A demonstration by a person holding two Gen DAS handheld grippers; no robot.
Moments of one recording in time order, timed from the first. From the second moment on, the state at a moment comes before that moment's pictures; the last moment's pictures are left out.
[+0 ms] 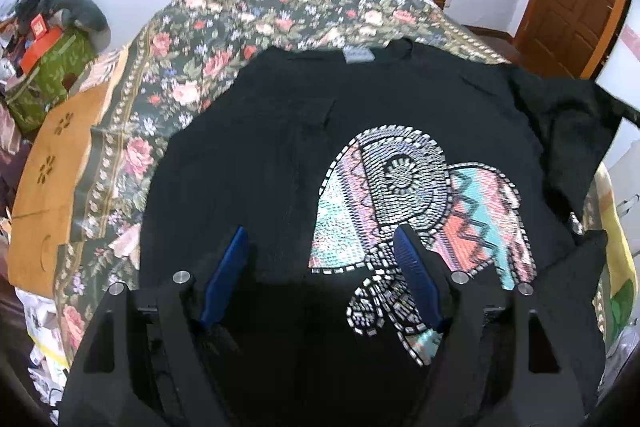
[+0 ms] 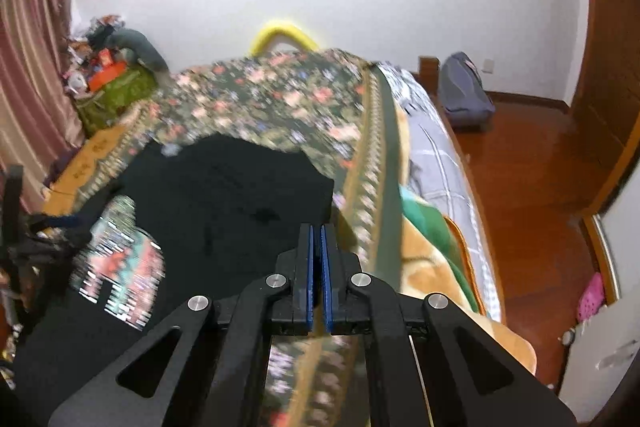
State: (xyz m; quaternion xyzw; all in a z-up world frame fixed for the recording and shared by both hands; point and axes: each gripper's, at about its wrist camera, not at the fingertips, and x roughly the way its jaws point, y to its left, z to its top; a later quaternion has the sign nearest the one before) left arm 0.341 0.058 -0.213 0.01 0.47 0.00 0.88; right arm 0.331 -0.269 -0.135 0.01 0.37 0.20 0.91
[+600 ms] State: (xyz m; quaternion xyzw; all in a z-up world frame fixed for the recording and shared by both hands) left arm 0.313 0.092 -0.176 -0.01 0.43 0.00 0.90; right arm 0.355 -0.095 -0.120 -0.02 0.37 0.32 0.87
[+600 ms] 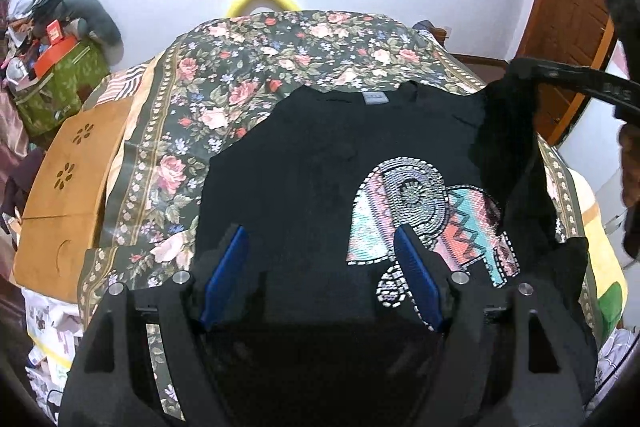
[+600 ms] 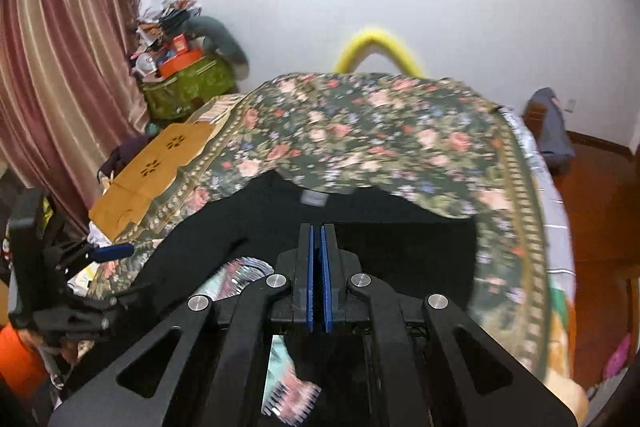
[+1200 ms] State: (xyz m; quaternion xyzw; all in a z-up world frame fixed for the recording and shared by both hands) left arm 0.318 0.130 -0.202 -0.02 0.46 0.06 0.88; right arm 0.340 -0.150 -0.154 -0.07 0.40 0.27 0.87
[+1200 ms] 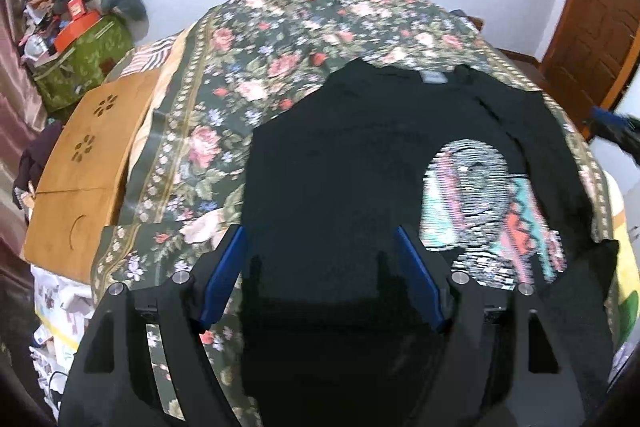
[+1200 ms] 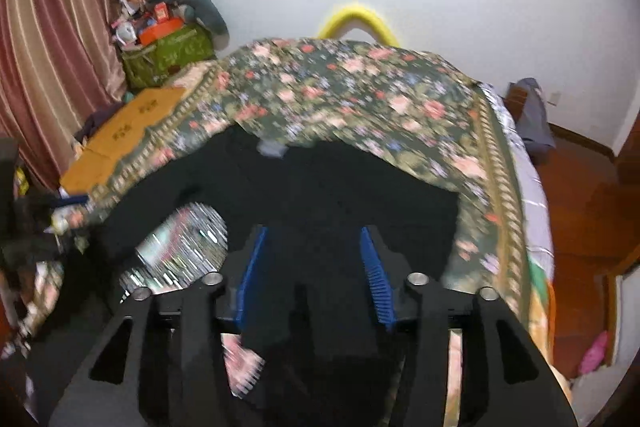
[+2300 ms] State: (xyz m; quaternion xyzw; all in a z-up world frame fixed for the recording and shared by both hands) left arm 0.296 0.147 -0.206 -0.02 0.51 0.08 0.85; right arm 0.282 -0.223 -0.173 -0.05 0.43 0.27 0.86
